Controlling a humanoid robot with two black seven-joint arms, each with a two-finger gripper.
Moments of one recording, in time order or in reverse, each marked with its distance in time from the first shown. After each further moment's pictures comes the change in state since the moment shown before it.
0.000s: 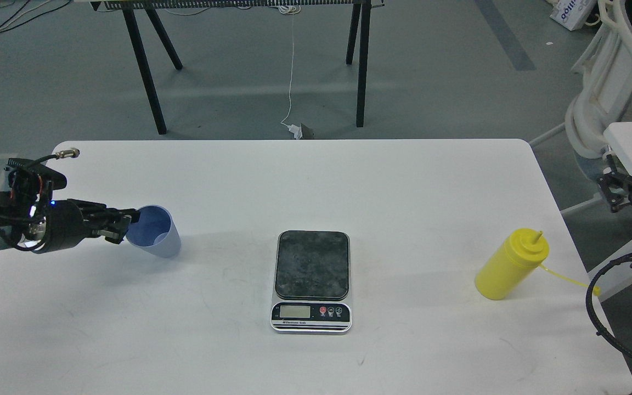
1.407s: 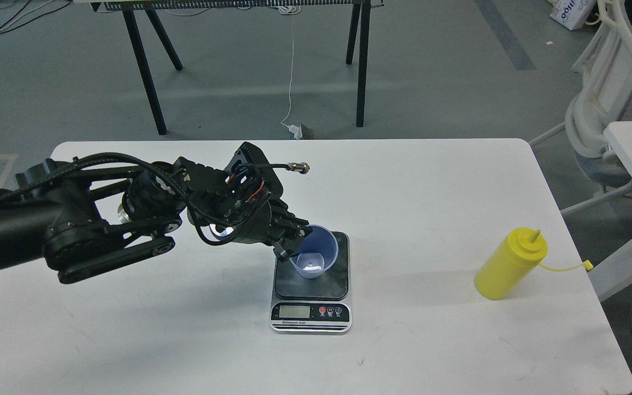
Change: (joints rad) left arm -0.255 -0.446 0.139 -0.228 0.230 -0.307 0.239; right arm -0.104 -0.079 0.087 0.000 0.000 0.000 0.002
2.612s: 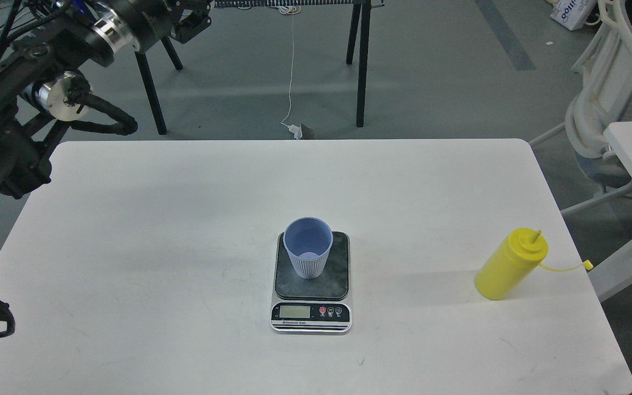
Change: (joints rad) left arm 0.036 -0.025 -0.592 0.605 -1.651 0.128 -0.061; right arm -0.235 -0.092 -0.006 0.105 0.019 0.000 0.005
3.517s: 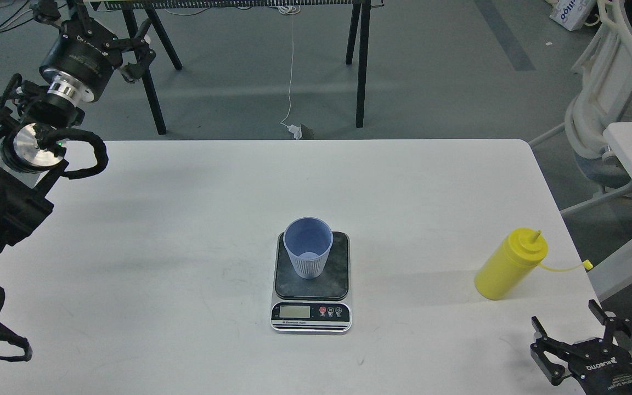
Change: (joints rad) left arm 0.122 -0.013 -0.005 0.205 -0.514 -0.120 -0.014; right arm -0.435 0.219 -0.136 0.550 0.030 0.000 0.003
